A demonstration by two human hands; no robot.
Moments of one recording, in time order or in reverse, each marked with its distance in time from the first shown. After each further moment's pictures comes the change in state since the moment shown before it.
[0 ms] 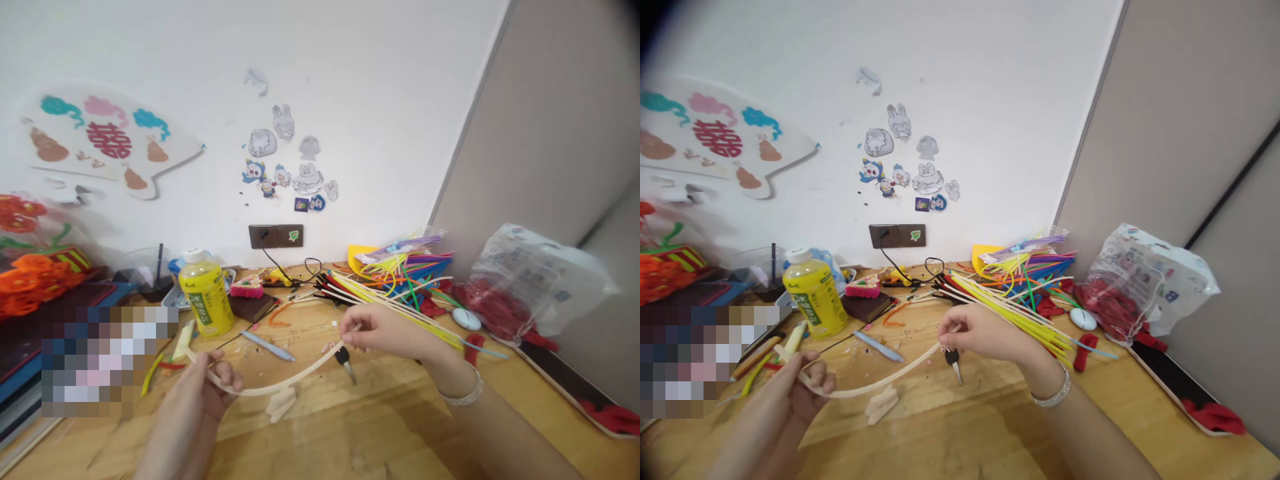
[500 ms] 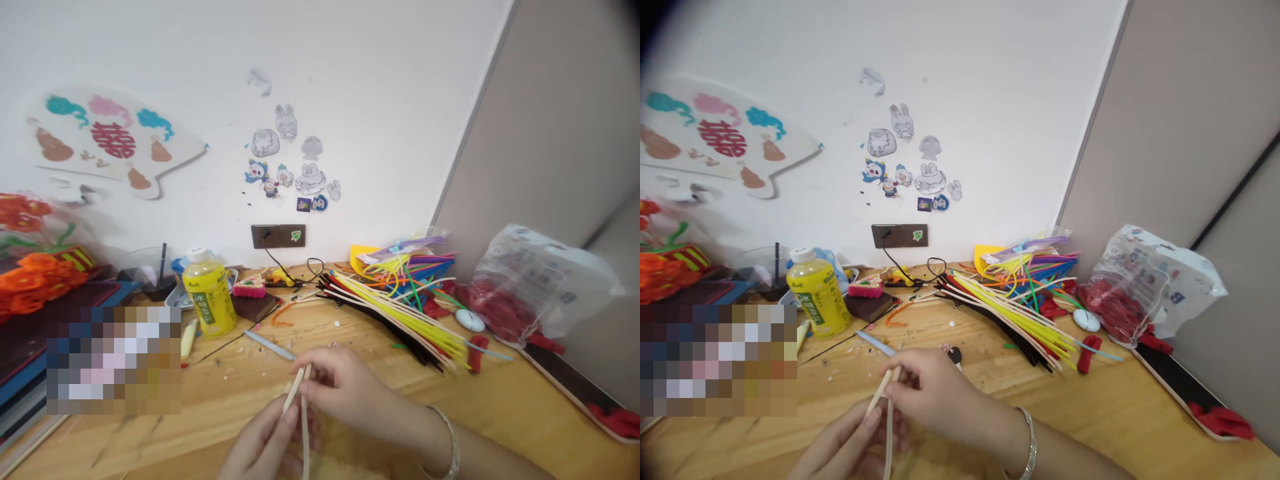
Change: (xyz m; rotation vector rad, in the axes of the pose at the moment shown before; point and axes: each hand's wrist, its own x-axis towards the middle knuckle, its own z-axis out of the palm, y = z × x) left_hand -0.041 -0.038 0.007 0.518 -0.561 -0.188; right_hand 0.004 -0.016 0.087 0.294 0.053 -0.025
